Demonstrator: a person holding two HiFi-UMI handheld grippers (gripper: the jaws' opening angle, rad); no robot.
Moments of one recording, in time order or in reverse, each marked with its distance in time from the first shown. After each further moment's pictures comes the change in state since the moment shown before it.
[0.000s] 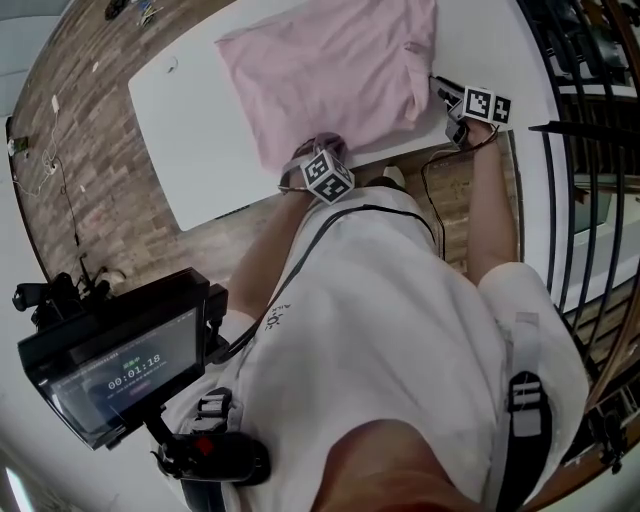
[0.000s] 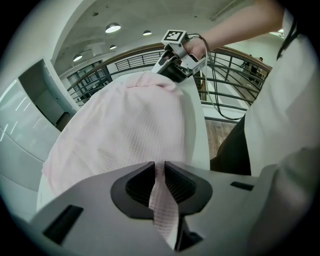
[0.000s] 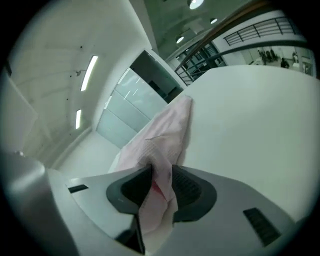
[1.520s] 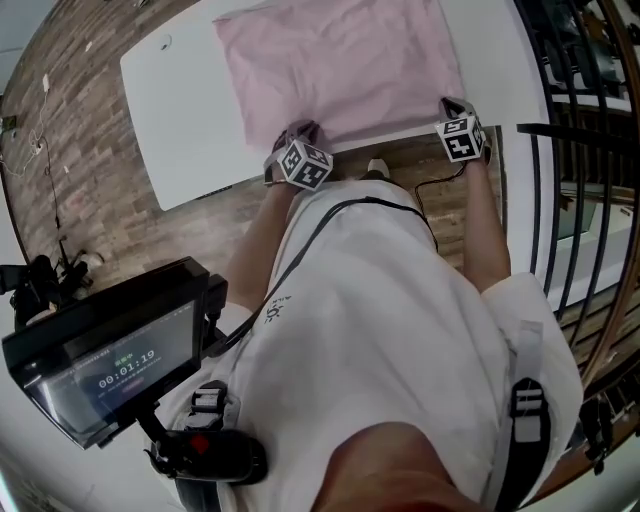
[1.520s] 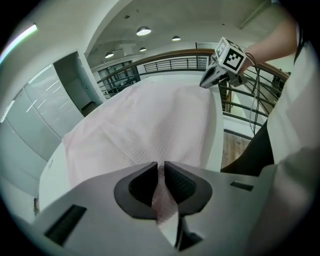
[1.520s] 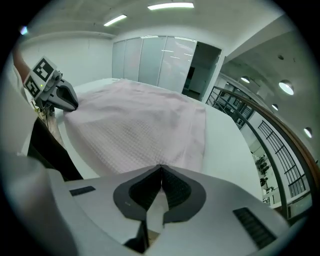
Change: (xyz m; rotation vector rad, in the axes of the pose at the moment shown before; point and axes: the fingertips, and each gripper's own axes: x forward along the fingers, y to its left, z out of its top) left arm -0.007 0.042 -0.028 -0.257 -0.042 0.173; right arm -0.037 -0.019 -0.044 -0.929 0.270 -0.476
